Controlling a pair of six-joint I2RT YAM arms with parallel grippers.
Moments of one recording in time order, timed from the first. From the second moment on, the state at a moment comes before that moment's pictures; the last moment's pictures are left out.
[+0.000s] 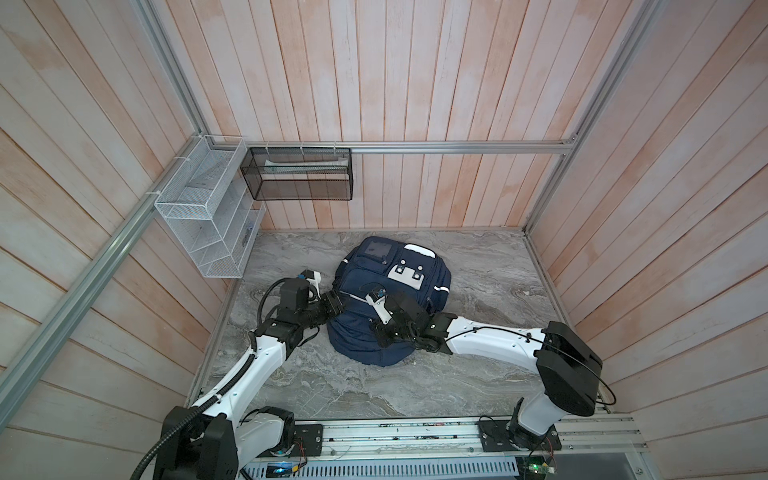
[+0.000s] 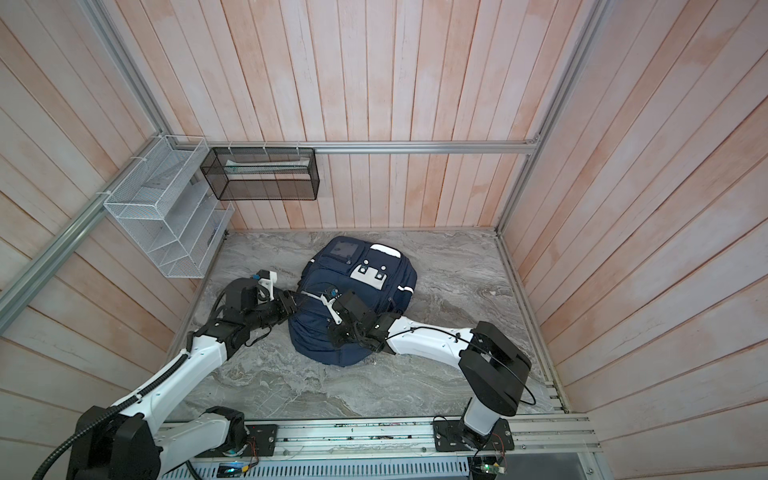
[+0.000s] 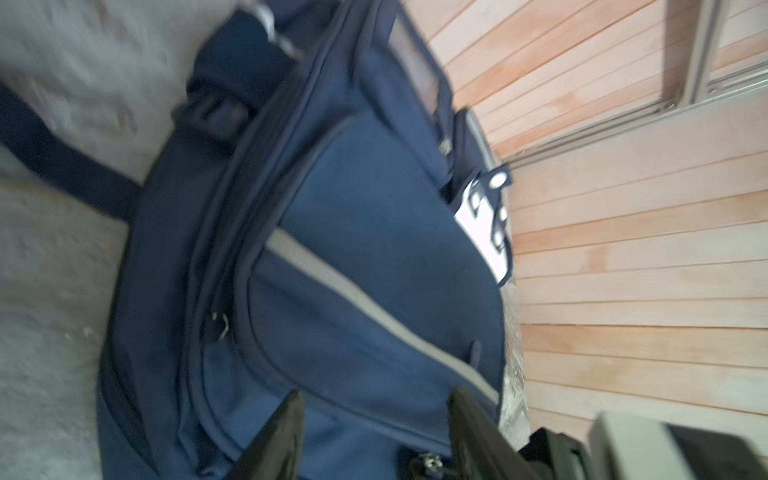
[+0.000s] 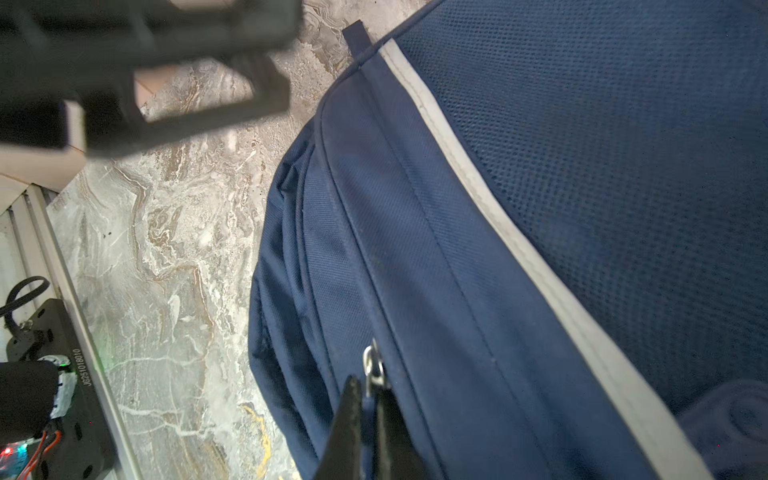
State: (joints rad) left arm -0.25 1.16 0.64 -0.13 0.44 -0.76; right arm 1.02 1.65 1.05 -0.12 -0.03 0.35
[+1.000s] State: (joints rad) left arm -0.31 1.27 0.68 -0.10 0.50 -0.76; right arm 0.71 1.36 0.79 -0.24 -0.06 0.32
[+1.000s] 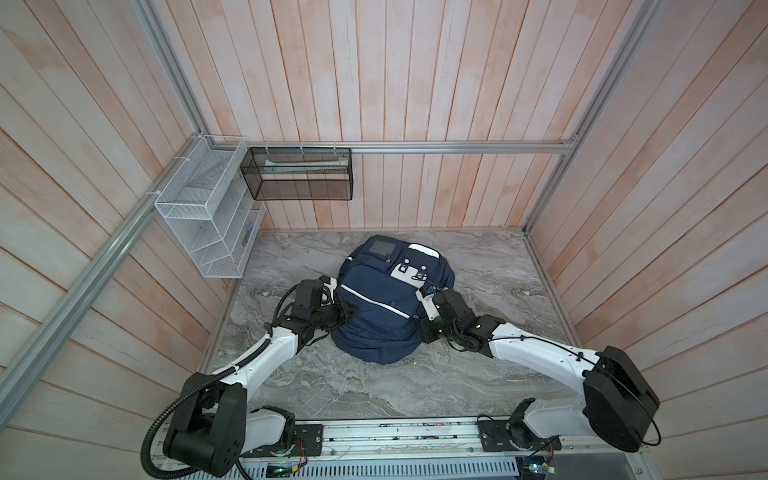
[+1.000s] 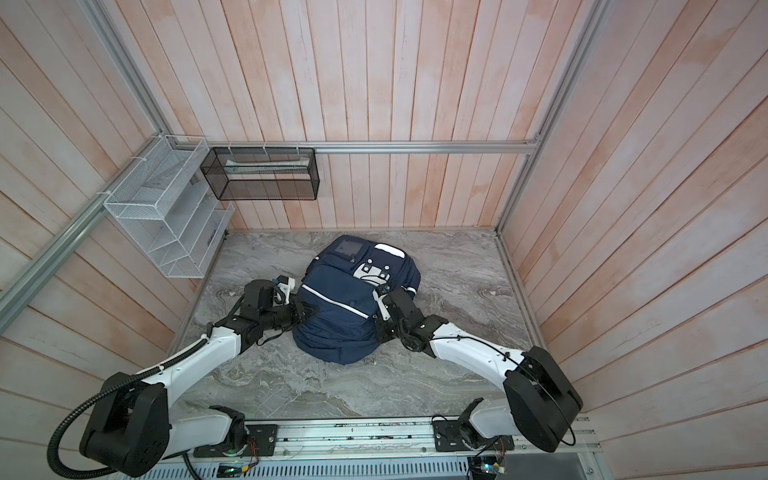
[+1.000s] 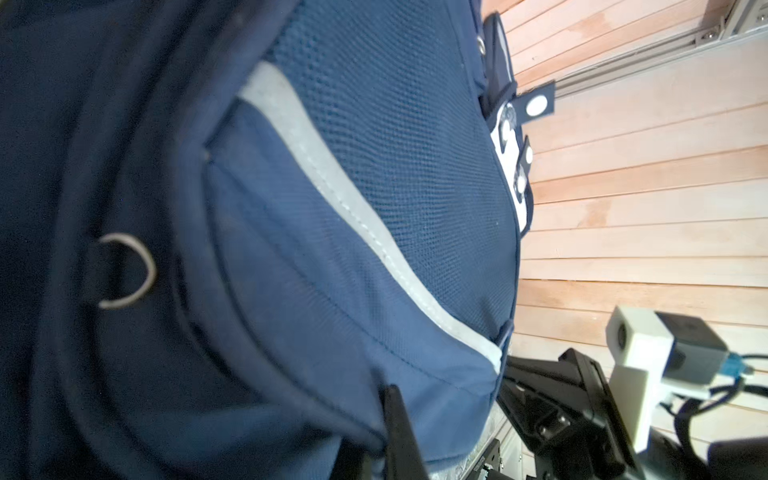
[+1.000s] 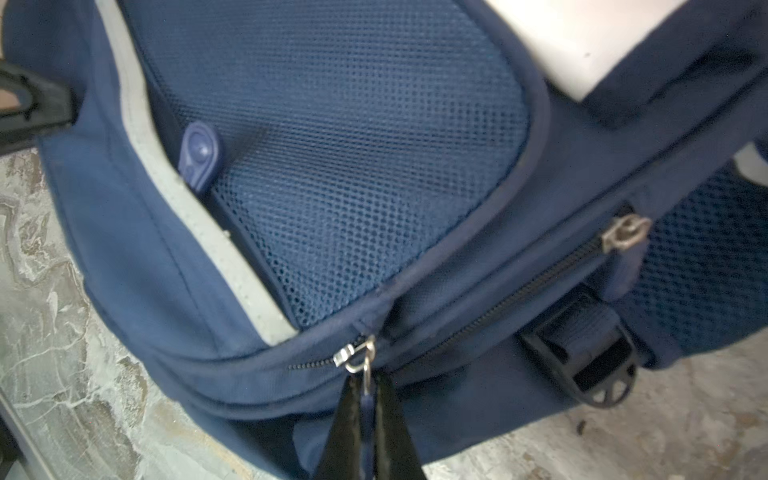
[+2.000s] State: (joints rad) left arm -0.33 1.16 0.77 -0.03 -0.01 -0.37; right arm 0.21 1.27 0.49 0.38 0.27 0.12
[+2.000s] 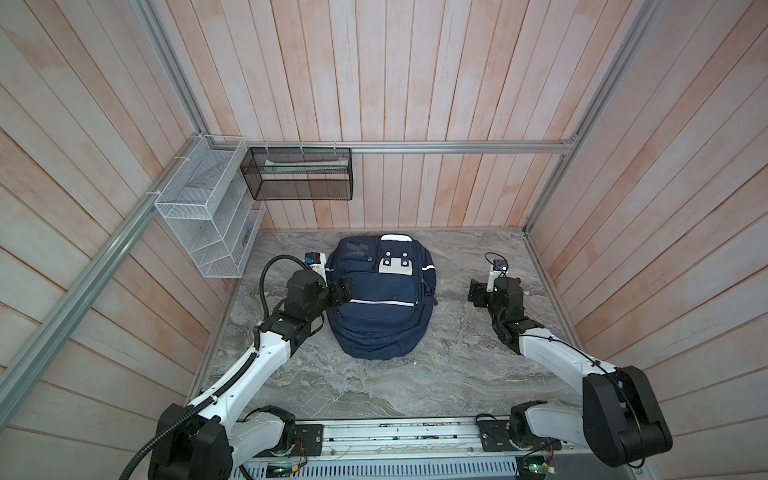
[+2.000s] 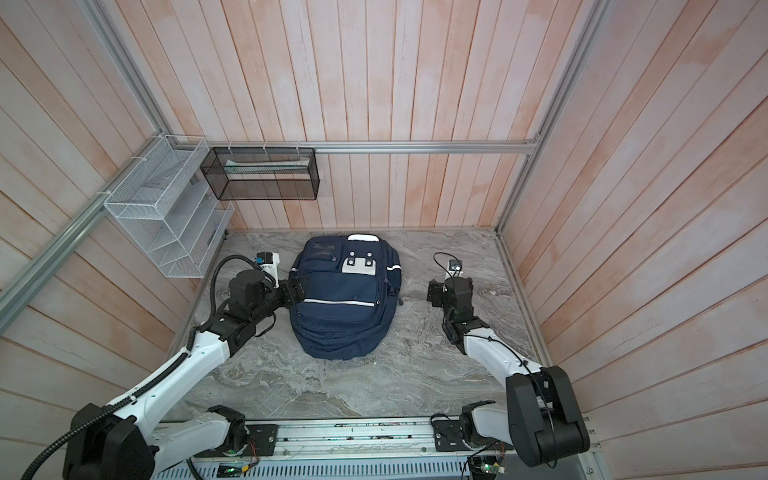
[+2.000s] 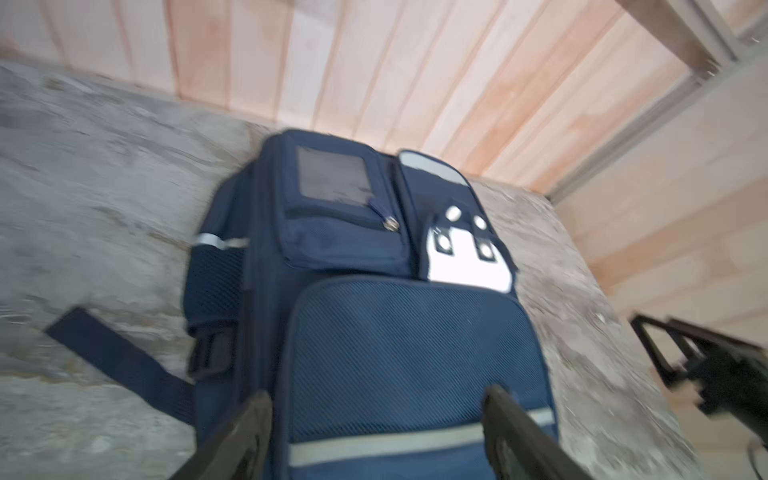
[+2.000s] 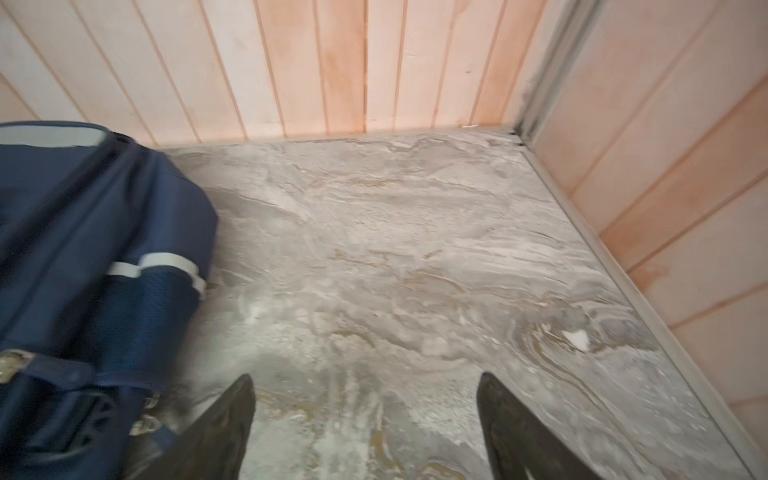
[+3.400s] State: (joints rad) left arm 0.05 1.55 0.29 1.07 0.07 -0.03; right arm -0.02 1.53 0.23 1.12 0.08 0.03
